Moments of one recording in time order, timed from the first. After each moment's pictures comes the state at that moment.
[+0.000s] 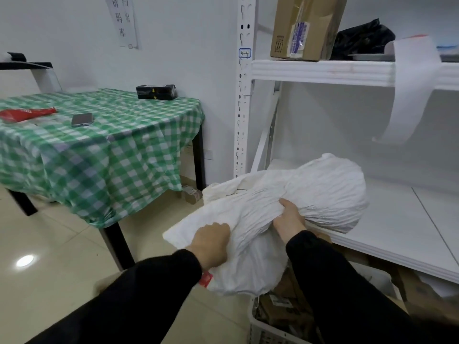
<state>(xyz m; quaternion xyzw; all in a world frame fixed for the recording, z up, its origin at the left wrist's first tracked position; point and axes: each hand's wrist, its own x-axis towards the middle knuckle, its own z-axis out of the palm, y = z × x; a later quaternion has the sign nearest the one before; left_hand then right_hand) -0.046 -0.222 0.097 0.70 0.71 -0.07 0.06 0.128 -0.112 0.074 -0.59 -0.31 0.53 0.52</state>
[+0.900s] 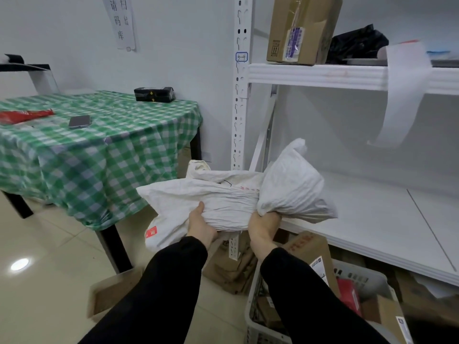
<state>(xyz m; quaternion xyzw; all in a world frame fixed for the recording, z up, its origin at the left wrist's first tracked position) -0.059 -0.159 0.075 -0.03 0.39 0.66 0.64 0.064 -0.148 0.079 -0.65 -0.33 0.44 0.53</state>
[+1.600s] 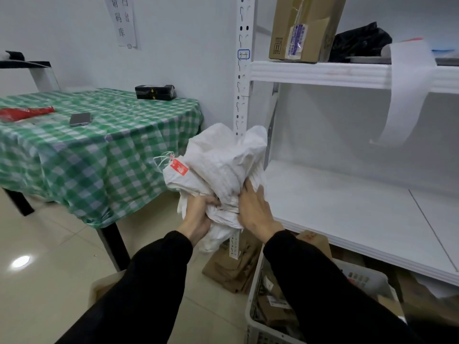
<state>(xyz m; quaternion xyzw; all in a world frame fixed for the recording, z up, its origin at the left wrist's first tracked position) -0.068 -0.166 0.099 0.28 0.39 0.70 0.53 0.065 -0.144 0.114 -0.52 -0.83 0.06 0.17</state>
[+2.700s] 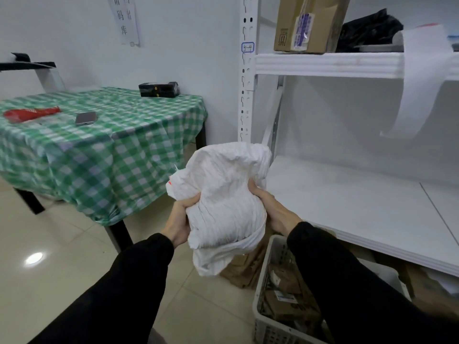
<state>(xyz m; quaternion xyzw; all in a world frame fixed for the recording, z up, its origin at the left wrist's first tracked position) -0.123 -0.193 0.087 0.26 0.41 0.61 0.63 0.088 -0.114 0.101 -0.44 -0.44 0.71 0.33</state>
